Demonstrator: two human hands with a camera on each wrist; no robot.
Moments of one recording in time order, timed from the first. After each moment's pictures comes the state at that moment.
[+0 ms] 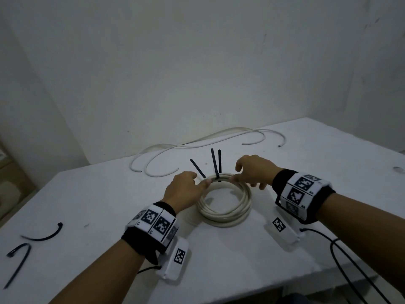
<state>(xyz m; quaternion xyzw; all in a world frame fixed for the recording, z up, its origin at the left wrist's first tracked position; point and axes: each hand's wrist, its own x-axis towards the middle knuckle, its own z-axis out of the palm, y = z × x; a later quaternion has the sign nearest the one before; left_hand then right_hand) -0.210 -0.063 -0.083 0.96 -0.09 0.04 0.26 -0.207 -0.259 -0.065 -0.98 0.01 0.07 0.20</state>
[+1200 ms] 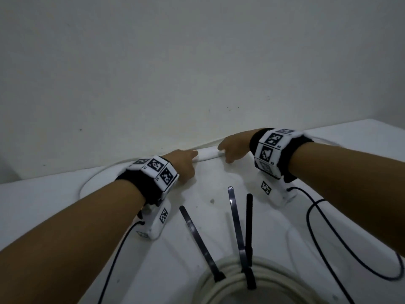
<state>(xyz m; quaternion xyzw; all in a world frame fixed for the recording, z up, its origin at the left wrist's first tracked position) 0.096 -0.076 -0.106 0.98 -0.16 -0.10 -0.03 0.104 -0.236 -0.092 -0.98 -0.13 0.12 -0.07</state>
